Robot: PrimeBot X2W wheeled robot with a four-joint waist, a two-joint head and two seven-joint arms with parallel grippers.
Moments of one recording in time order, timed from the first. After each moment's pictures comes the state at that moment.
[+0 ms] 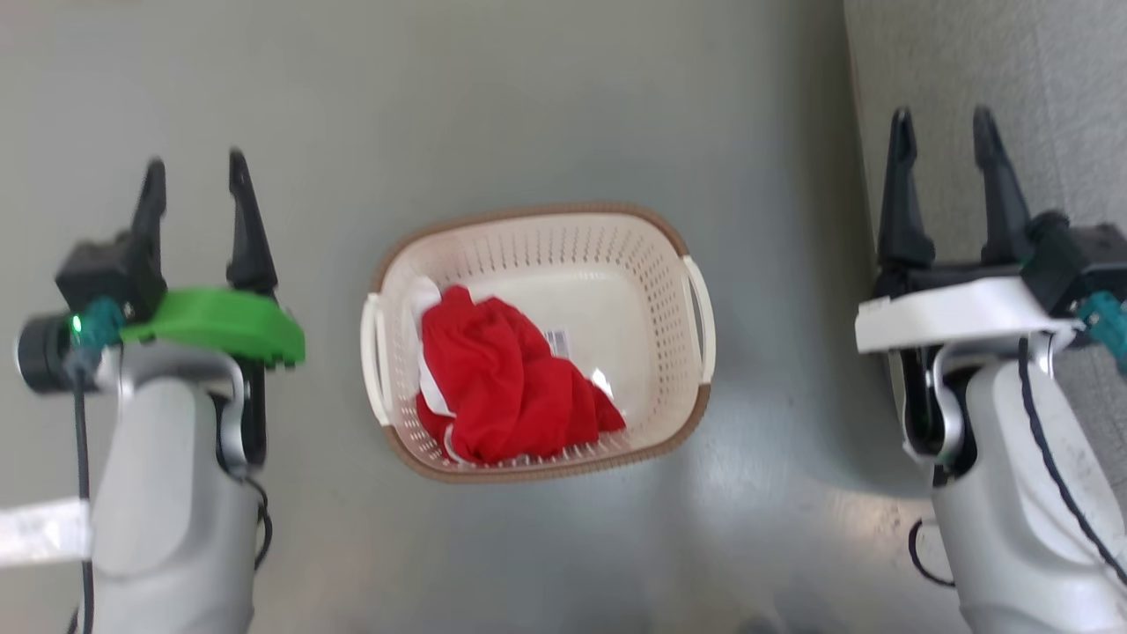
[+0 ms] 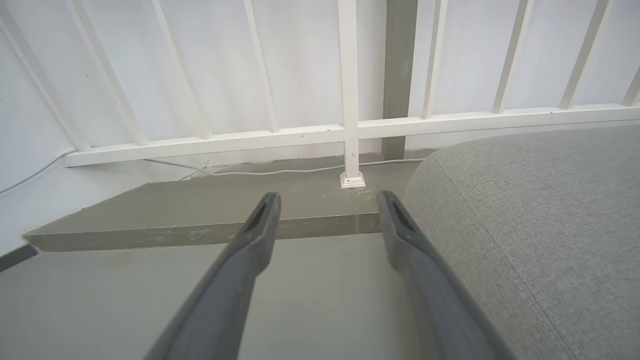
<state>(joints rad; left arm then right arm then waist) -0.51 0.03 -0.04 0.41 -0.22 0.00 -0.25 -0.33 -0.05 0.11 0.08 0.17 -0.10 -0.25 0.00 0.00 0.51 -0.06</state>
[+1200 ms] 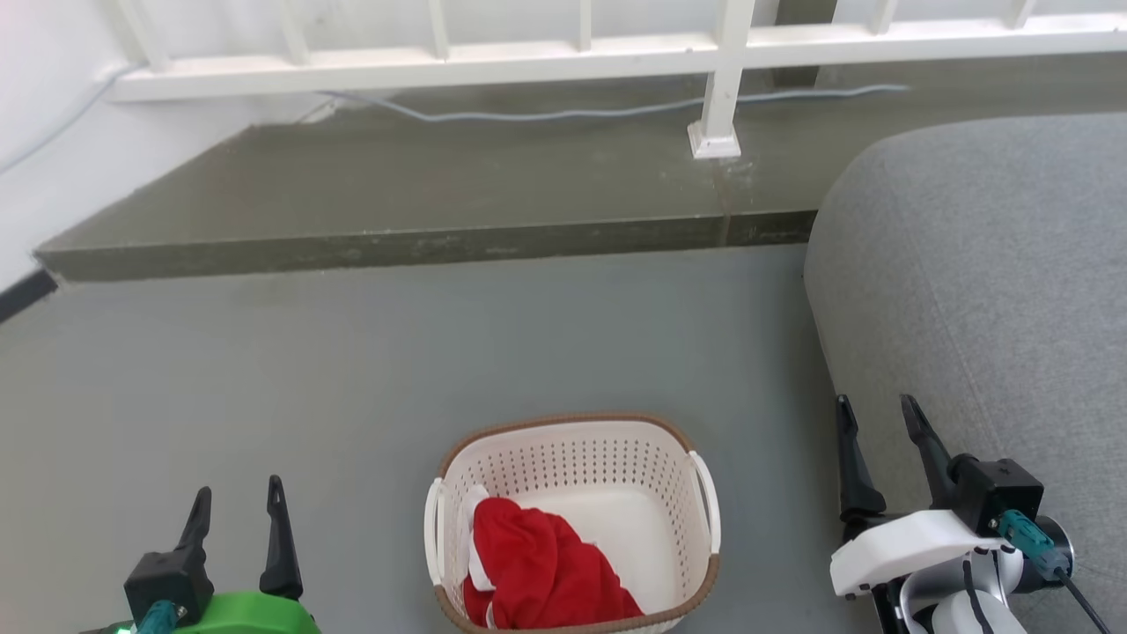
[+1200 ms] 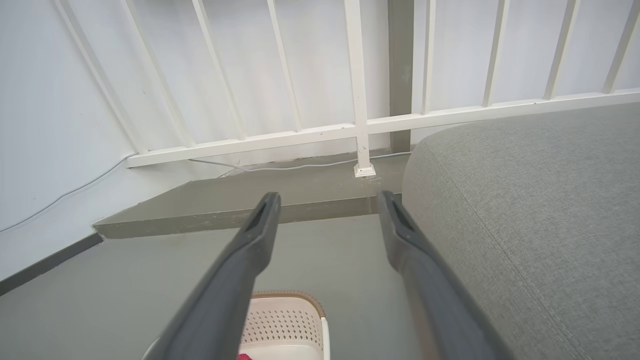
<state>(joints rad) 0.07 0.03 -0.02 0.24 -0.21 0.02 -0.25 0.08 -0.04 0.17 0.15 0.20 -0.10 -0.25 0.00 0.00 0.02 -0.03</state>
